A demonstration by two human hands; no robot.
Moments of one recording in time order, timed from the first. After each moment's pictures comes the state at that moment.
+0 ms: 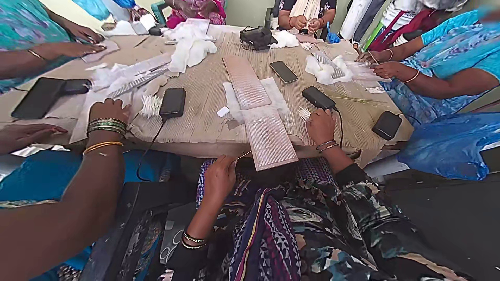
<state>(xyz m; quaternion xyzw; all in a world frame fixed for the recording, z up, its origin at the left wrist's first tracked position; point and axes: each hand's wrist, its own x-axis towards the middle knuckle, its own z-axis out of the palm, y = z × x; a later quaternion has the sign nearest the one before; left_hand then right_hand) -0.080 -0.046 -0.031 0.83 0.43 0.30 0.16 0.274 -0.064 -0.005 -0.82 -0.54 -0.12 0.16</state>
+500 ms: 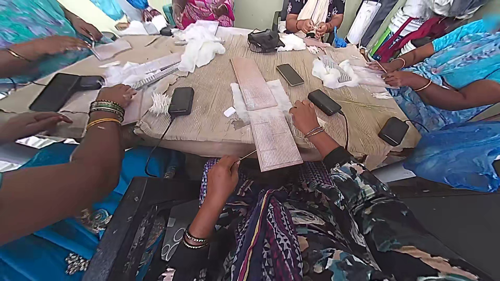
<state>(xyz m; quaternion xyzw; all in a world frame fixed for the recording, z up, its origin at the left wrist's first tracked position) -0.087 -0.048 -0.029 0.81 0.46 0.30 0.20 0.251 -0.001 0.004 -0.72 -0.68 -0.09 0.10</state>
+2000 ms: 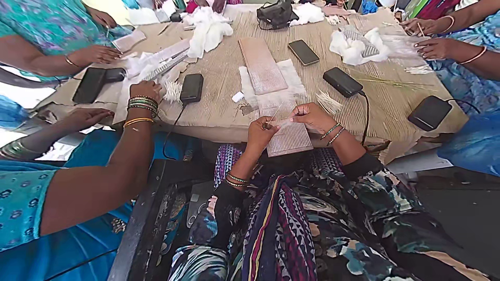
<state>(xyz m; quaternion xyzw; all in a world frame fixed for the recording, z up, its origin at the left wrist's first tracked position) 0.011 -0.013 -0.007 0.64 0.45 0.33 0.52 0.218 -0.046 0.018 -0.60 -0.55 0.43 0.39</state>
